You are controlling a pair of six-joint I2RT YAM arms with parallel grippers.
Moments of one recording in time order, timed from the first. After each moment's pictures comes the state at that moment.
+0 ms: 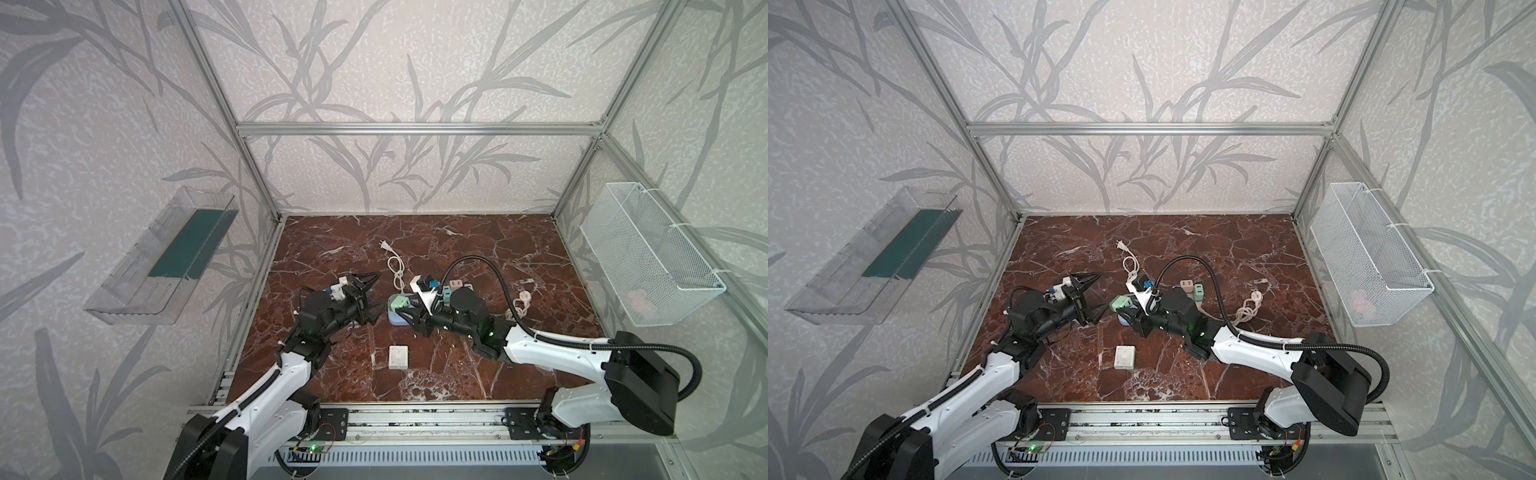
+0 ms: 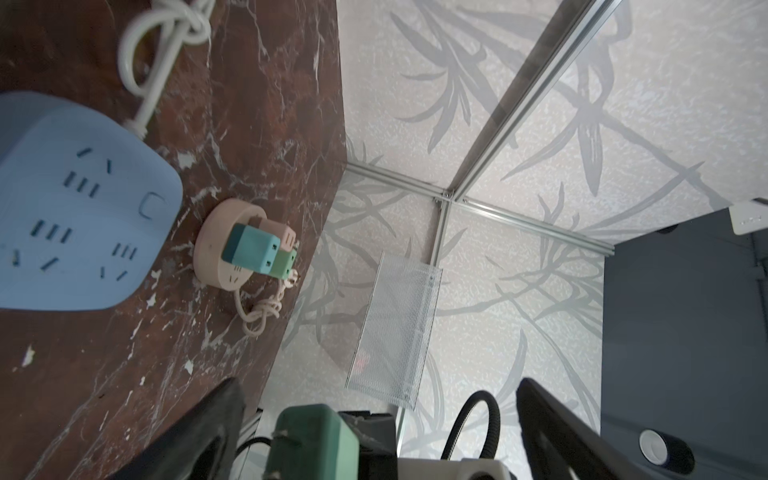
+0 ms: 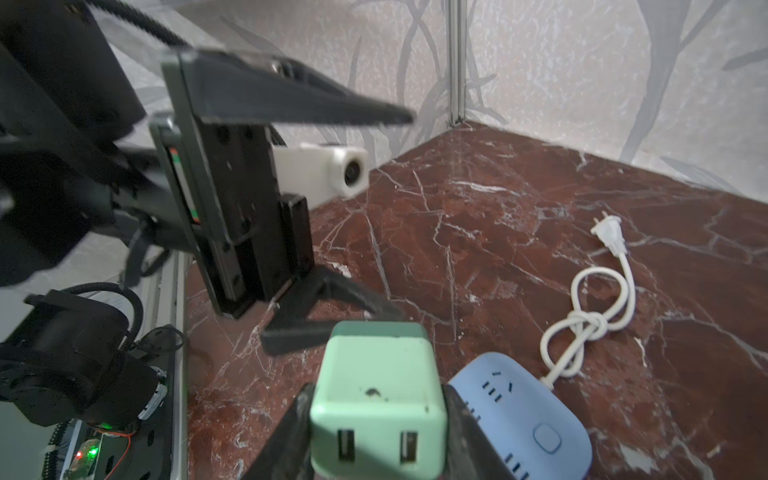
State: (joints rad) left arm -0.28 0.92 0.39 0.38 0.50 -1.71; right arm 0.93 1.39 0.72 0.39 -0.13 0.19
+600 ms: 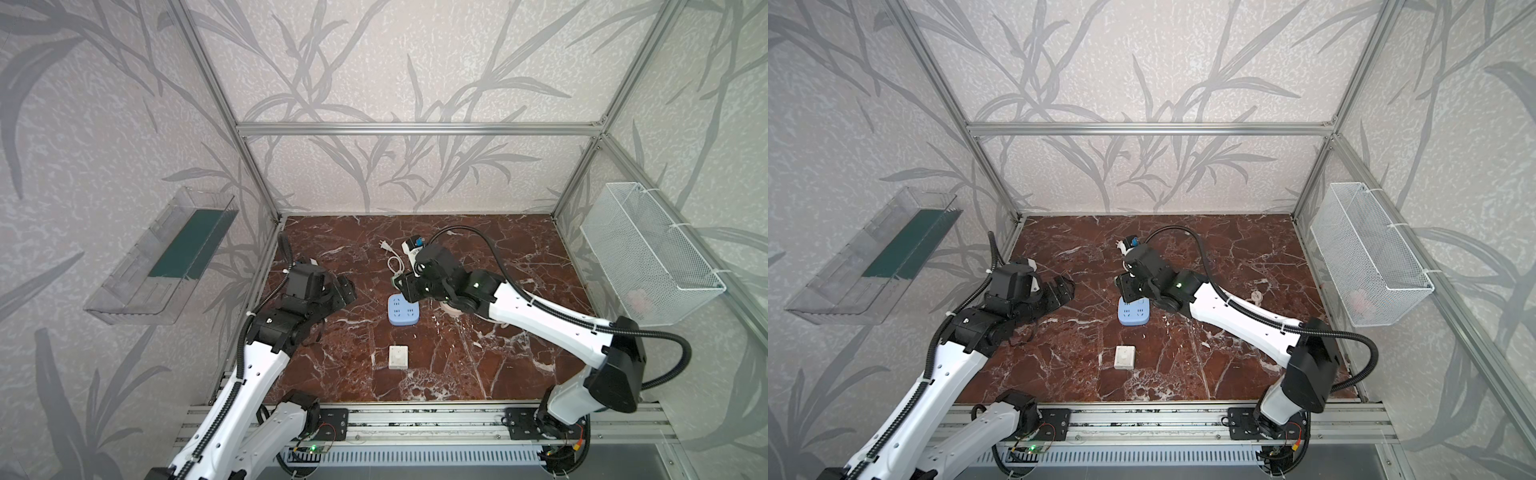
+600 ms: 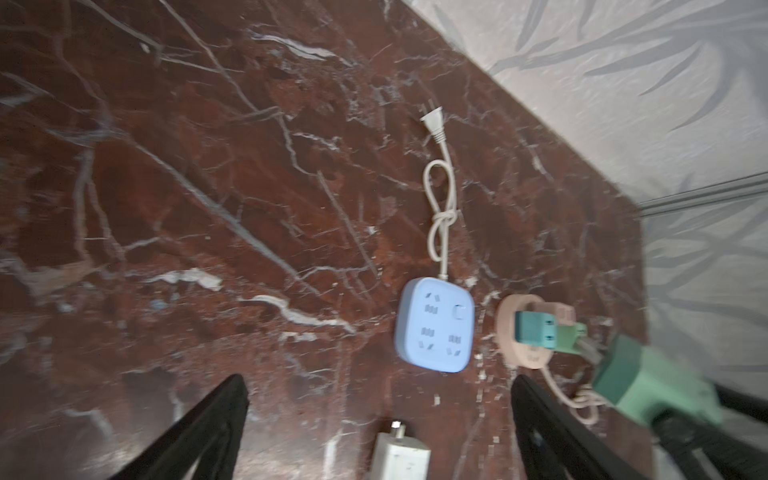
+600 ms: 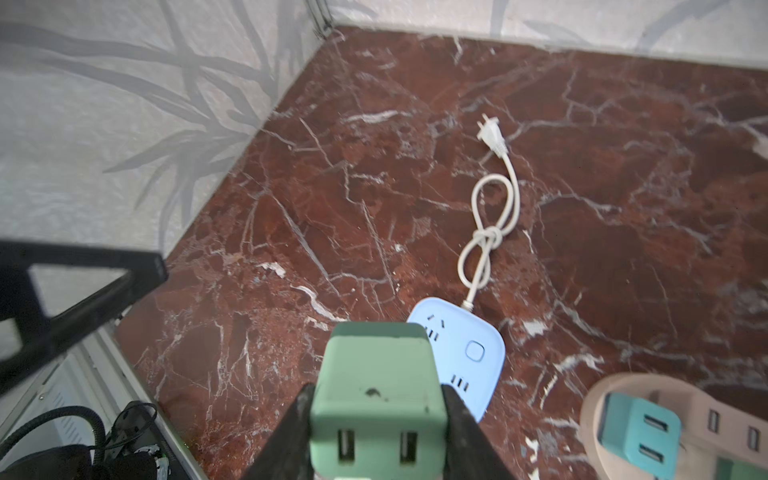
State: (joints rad) left arm -0.34 0.87 0.93 -0.85 -0.11 -0.71; right arm 0.93 1.63 1.48 -0.56 0.11 0.48
